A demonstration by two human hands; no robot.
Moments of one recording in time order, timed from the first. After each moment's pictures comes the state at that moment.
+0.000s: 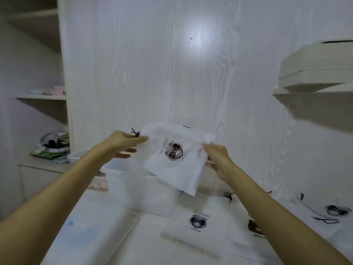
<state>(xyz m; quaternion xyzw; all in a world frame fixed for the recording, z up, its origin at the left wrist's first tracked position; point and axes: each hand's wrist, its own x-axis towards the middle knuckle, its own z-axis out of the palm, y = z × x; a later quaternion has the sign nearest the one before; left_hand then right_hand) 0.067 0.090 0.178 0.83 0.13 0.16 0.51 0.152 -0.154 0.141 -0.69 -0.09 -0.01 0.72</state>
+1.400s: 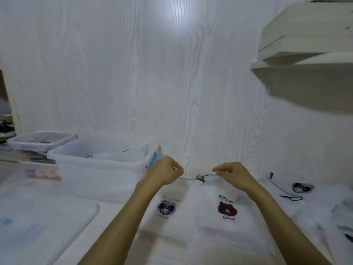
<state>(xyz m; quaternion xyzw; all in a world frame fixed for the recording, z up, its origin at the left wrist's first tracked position) 0.154 -0.068 0.061 0.94 -0.02 0.05 0.35 0.186 -0.291 0.053 -0.90 -0.12 -0.06 0.42</state>
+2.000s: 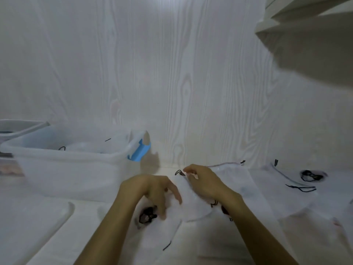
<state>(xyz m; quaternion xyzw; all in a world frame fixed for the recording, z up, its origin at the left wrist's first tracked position) 0.184 -0.080 0.028 0.96 -0.15 -0.24 0.07 0.235 -0.245 -0.020 -0.93 -0.19 -0.02 0.30</state>
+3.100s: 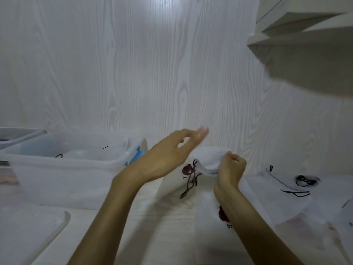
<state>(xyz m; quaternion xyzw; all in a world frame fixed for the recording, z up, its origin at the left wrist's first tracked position) 0.140 -0.103 0.096 0.88 -0.19 0.09 0.43 0.218 -0.246 0.033 -0.55 0.19 -0.26 0.77</state>
